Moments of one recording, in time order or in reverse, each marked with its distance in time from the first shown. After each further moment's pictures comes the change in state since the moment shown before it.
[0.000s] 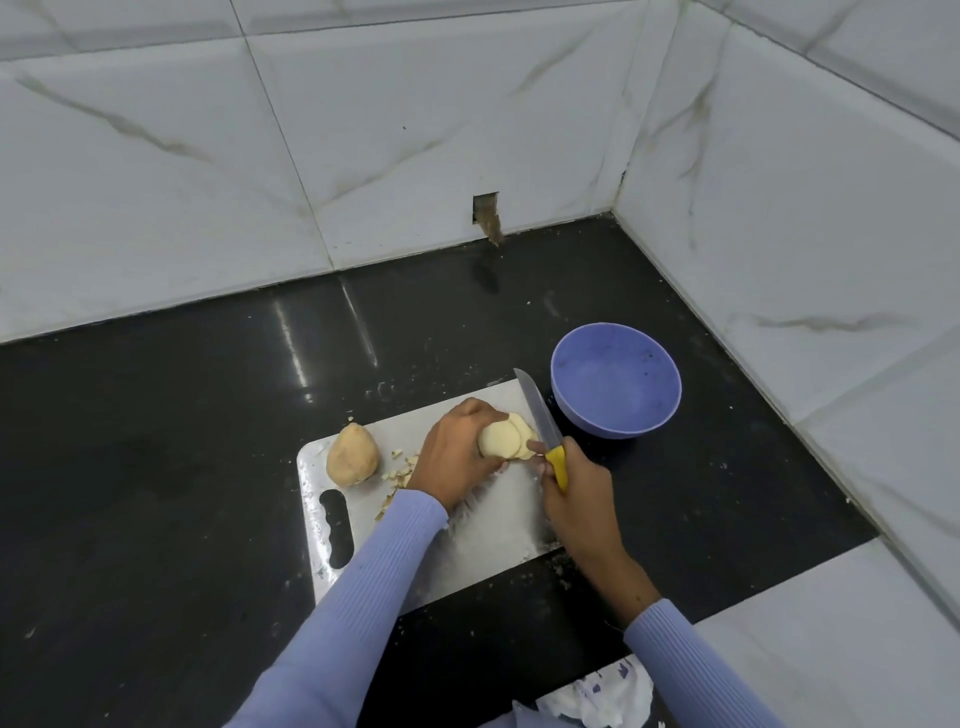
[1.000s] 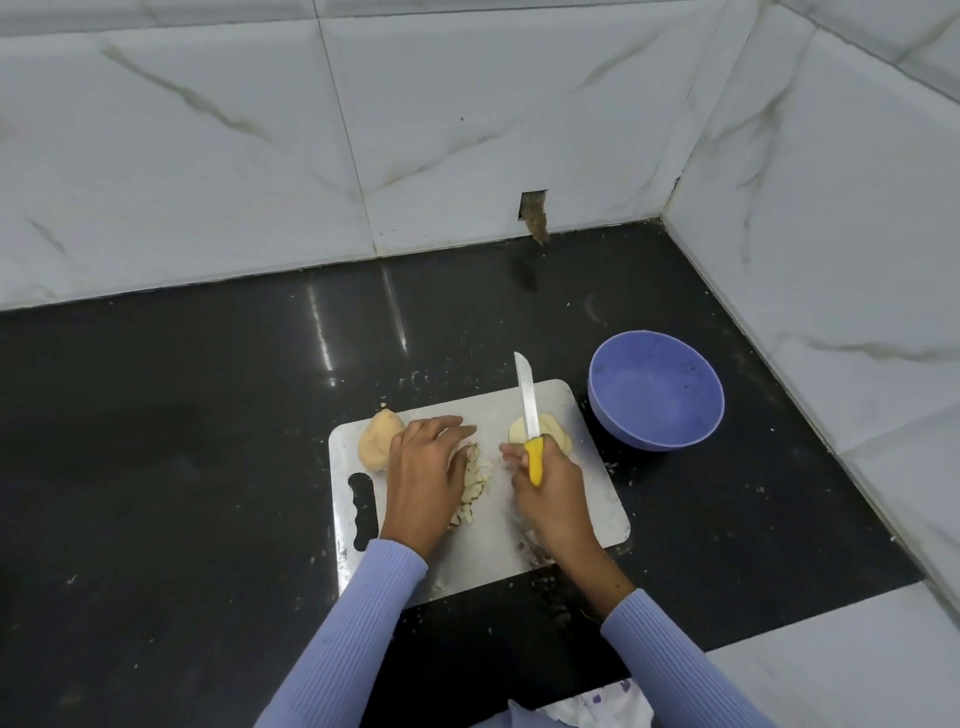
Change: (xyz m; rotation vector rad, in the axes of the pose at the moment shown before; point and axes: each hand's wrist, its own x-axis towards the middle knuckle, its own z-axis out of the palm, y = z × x) left_hand -0.058 -0.018 -0.020 0.100 0.344 -0.153; right_hand 0.007 -0.031 0.041 0.193 -0.137 0.054
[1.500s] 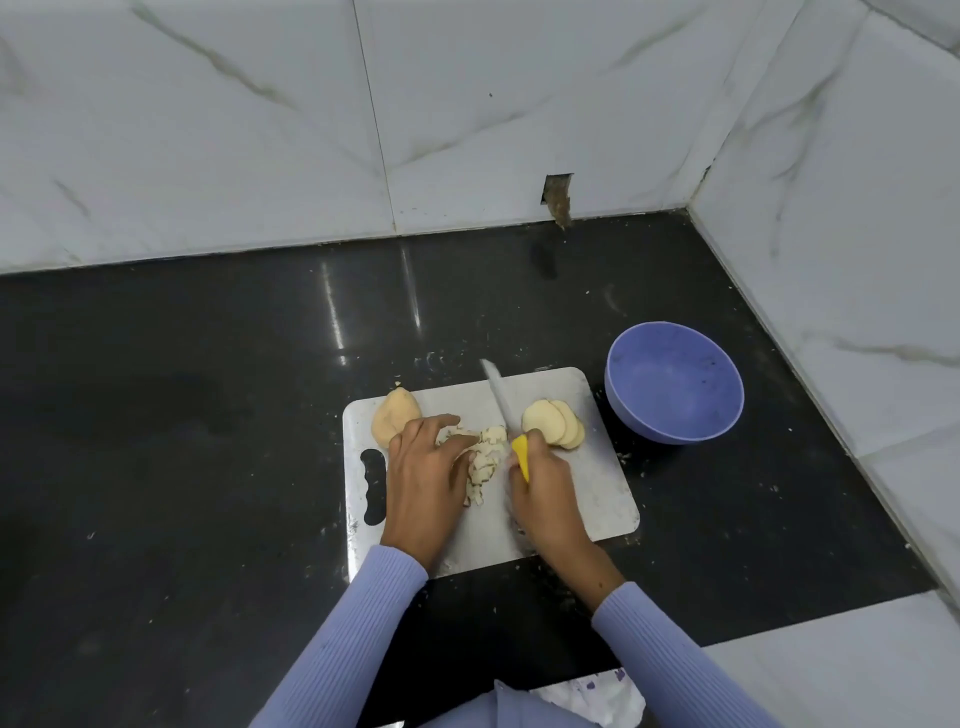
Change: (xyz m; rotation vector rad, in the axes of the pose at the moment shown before) left_hand -0.027 -0.006 -0.004 0.057 0.056 -0.013; right_hand -0.010 0.001 0.014 -0.222 -0.090 -0.128
